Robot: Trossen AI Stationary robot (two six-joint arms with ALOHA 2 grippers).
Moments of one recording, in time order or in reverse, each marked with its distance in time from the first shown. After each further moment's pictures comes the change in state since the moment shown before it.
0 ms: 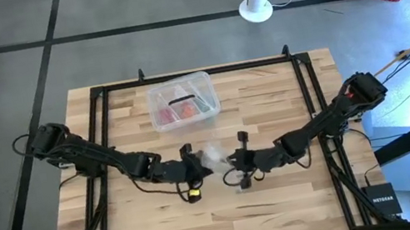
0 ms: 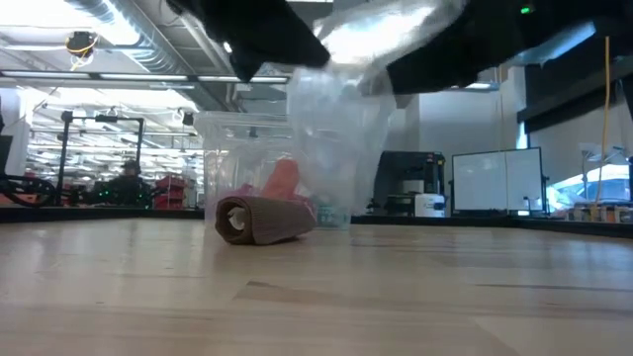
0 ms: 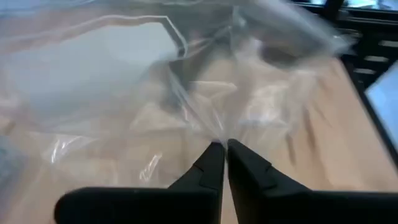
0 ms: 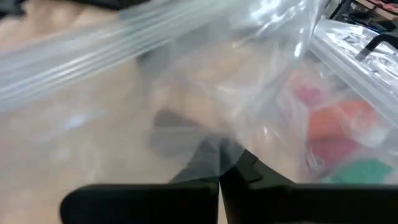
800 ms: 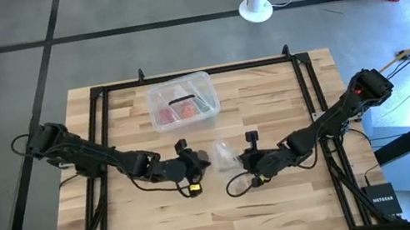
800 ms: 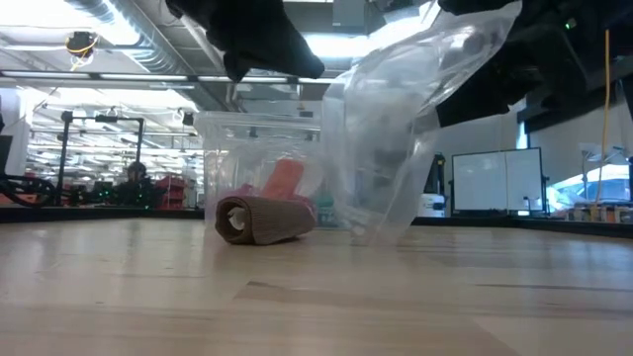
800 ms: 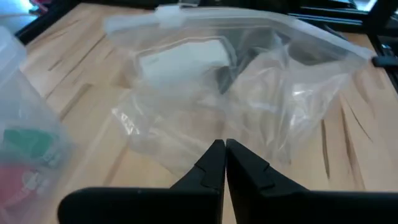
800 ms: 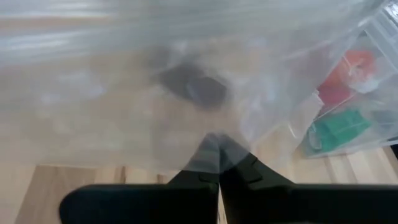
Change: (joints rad) left arm 0.004 -0.016 0.001 -0.046 -0.126 -0.042; right arm 0.039 -0.078 0.000 -0.364 0.035 0.032
